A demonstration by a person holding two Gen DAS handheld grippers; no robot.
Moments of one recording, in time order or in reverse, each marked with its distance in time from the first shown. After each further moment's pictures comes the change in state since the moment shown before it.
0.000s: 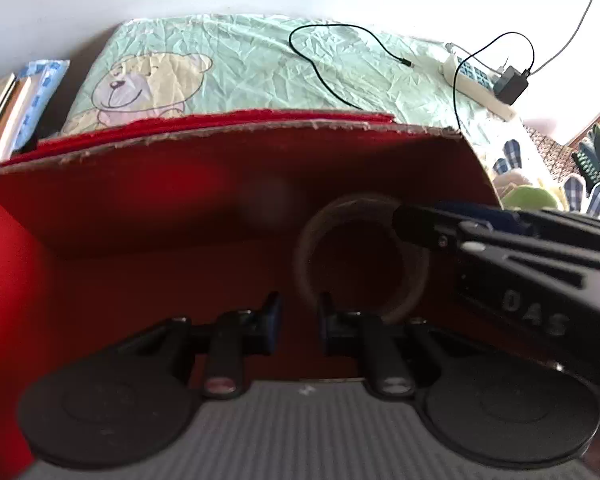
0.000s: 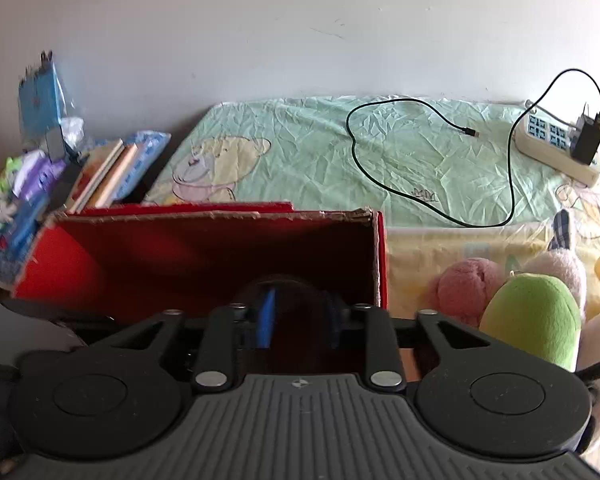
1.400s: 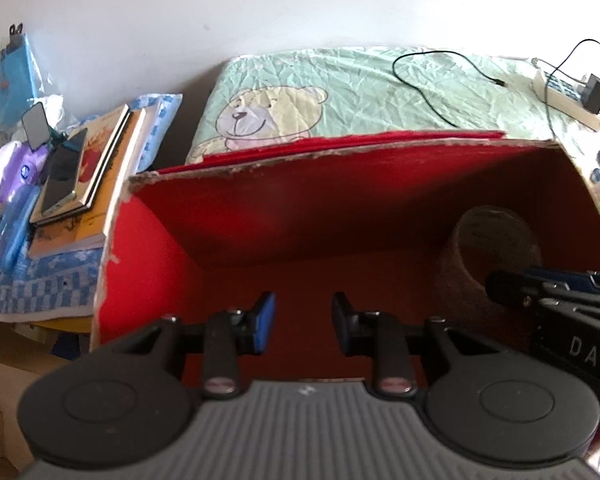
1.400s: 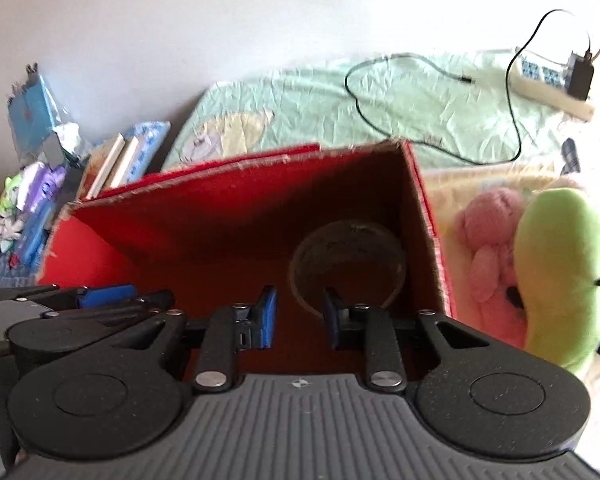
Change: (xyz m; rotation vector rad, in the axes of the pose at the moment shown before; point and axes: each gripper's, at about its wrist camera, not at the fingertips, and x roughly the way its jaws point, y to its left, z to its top) left arm -0.032 0.018 -0.021 -0.017 -0.105 0.348; right arm -0.003 0.023 -0.023 0.152 0.046 0.001
